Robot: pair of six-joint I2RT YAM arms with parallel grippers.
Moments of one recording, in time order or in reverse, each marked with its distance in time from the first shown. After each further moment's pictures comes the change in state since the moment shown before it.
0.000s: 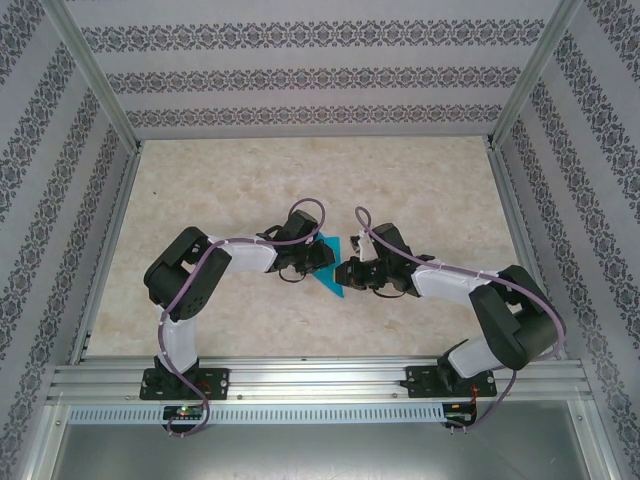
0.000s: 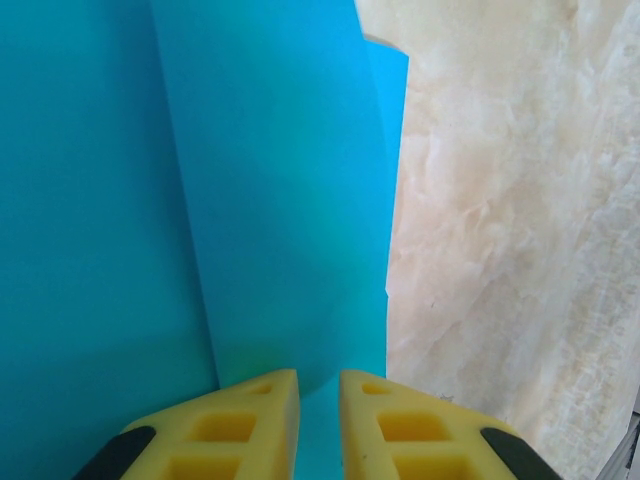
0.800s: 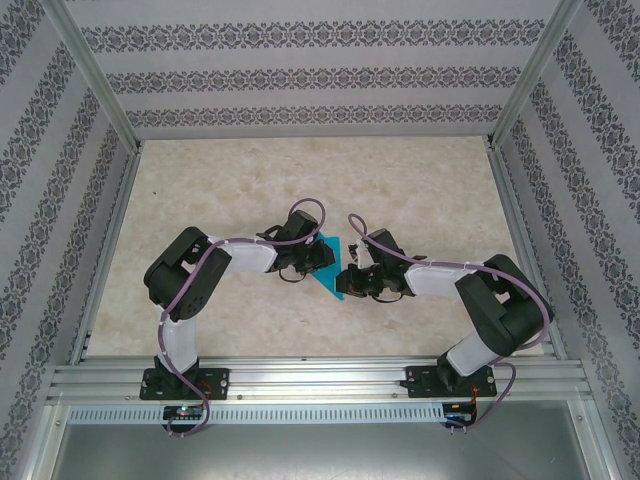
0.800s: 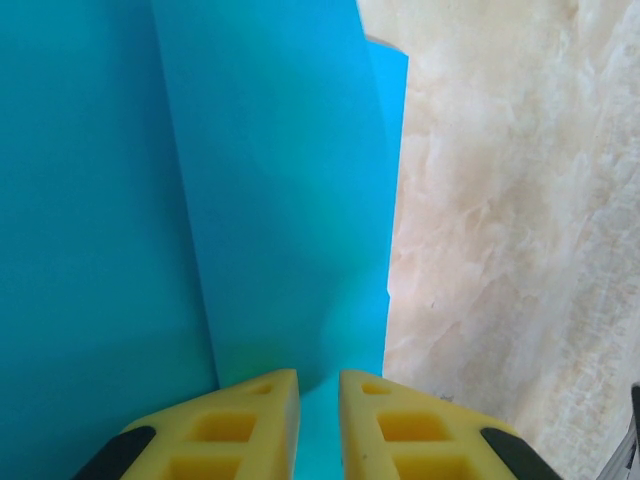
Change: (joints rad) left arm 0.000 0.000 0.001 -0.002 0.000 0.000; right arm 0.015 0.085 0.000 -0.035 0.027 0.000
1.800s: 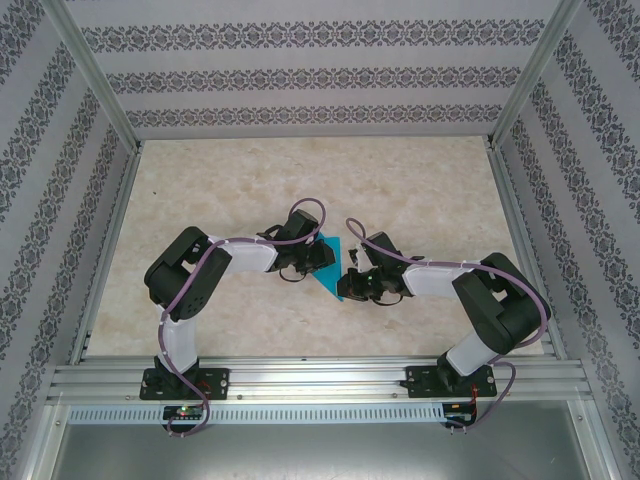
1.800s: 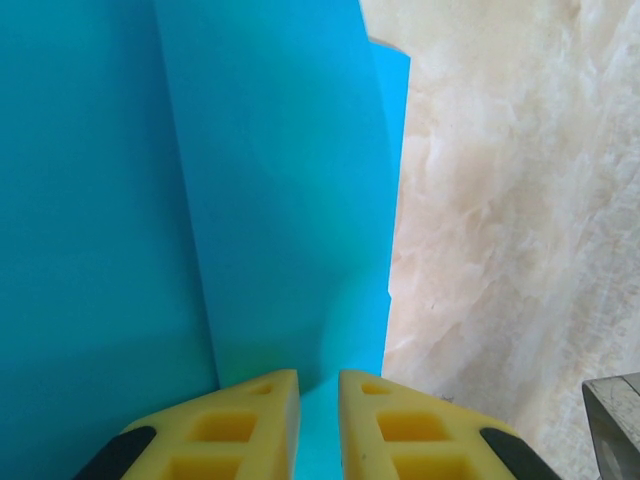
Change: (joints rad) left arm 0.000 0.003 0.008 -0.009 0.000 0.000; right arm 0.018 0.016 0.000 -0.046 0.035 -0.008
